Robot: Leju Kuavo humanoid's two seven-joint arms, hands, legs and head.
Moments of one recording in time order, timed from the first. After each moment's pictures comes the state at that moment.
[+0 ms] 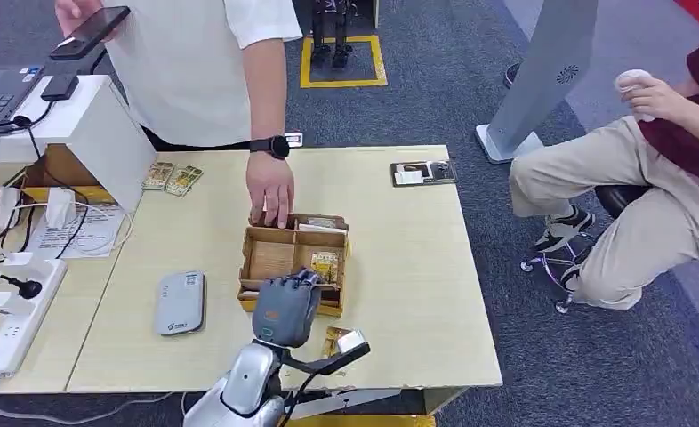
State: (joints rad) left arm -0.25 -0.16 -0.64 -1.01 -1.41 0.69 0.15; right arm -0.08 0.20 -1.02 -0.21 1.30 -0.58 0.12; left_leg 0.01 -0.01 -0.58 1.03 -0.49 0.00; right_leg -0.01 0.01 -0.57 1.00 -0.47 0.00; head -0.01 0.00
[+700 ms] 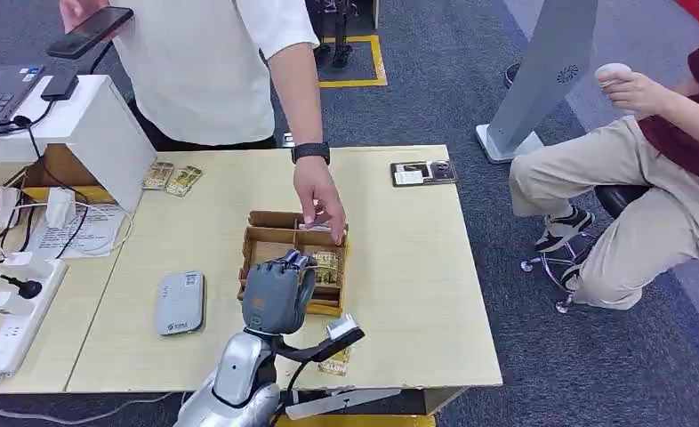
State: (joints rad) left arm -0.25 -0.15 -0.60 -1.13 -1.33 0.69 0.09; right arm -0.08 0.20 -1.02 -0.21 1.30 -0.58 0.12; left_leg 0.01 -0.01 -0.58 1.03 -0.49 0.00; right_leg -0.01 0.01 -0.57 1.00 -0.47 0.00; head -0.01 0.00
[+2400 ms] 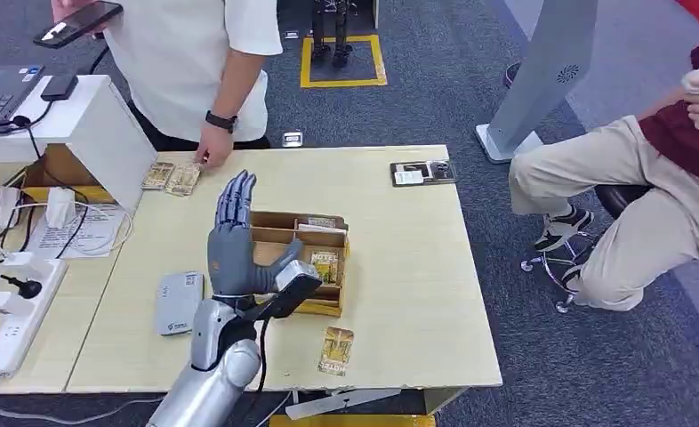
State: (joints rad) left arm -0.28 -0.16 -0.46 -1.28 -0.97 0.69 -0.13; right arm -0.08 0.19 -1.02 -0.21 1.29 -0.60 0.11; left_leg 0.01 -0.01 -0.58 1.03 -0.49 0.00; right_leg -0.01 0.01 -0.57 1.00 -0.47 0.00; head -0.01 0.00
